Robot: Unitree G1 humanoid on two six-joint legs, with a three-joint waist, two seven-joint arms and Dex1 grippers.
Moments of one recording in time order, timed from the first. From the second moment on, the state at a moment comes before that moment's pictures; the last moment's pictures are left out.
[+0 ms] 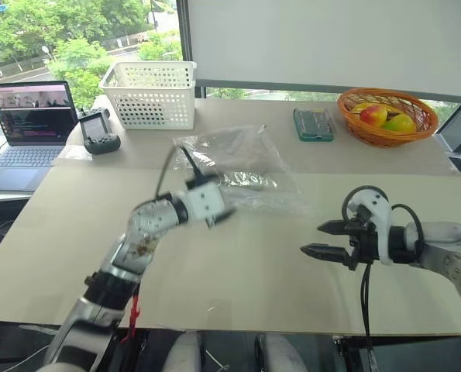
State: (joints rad) left arm -0.45 0.49 -0.29 -0.10 0.07 0.11 -0.84; right arm -0.24 -1.02 -0.12 -0.45 0.71 1.05 0.80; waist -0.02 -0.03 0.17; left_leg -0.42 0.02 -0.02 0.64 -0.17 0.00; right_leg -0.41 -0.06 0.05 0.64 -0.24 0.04
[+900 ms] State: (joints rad) left arm -0.39 0.64 -0.30 -0.42 0.20 0.18 -0.72; right arm -0.35 -1.00 -0.09 -0.49 0.75 1.09 0.78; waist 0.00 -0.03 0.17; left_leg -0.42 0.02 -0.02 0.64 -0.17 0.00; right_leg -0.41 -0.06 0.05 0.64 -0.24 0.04
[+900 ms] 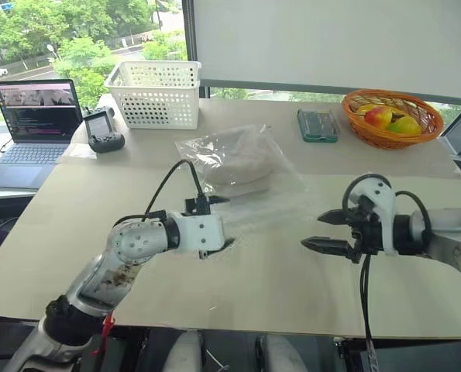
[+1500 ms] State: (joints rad) left arm -0.40 0.54 -0.33 -0.28 0.23 0.09 -0.71; right arm -0.36 -0.95 -0.06 -0.47 0.73 1.09 0.74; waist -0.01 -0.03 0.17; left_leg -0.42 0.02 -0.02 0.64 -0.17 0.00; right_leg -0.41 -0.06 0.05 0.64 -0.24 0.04
